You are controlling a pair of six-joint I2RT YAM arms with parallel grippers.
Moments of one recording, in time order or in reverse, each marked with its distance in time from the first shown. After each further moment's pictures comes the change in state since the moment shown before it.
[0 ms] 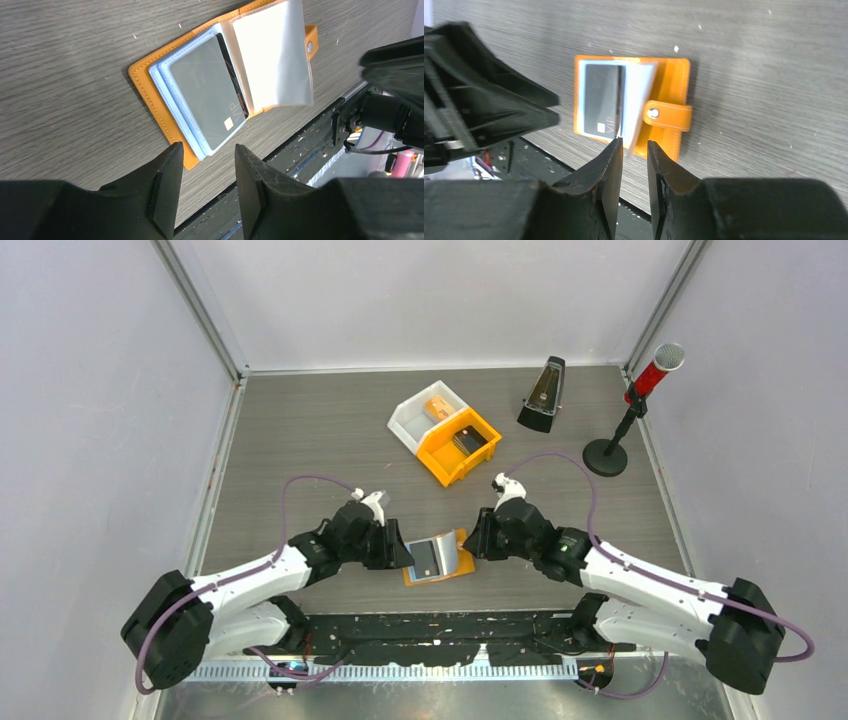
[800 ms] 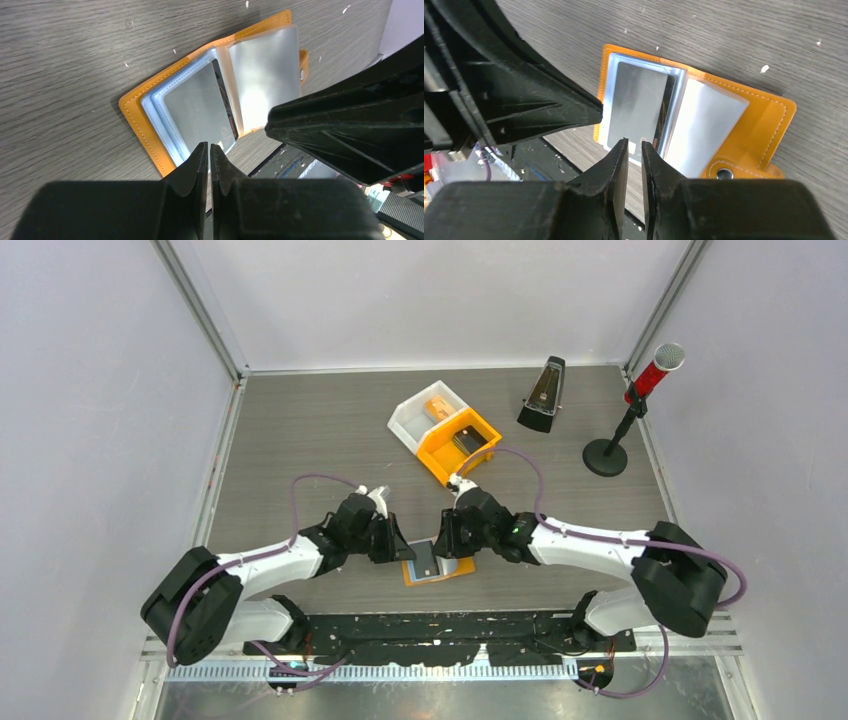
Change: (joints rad) left arm 0.068 0.159 0.005 0.171 0.114 -0.066; right arm 0.037 0.360 0.132 0.191 -0.177 -0.050
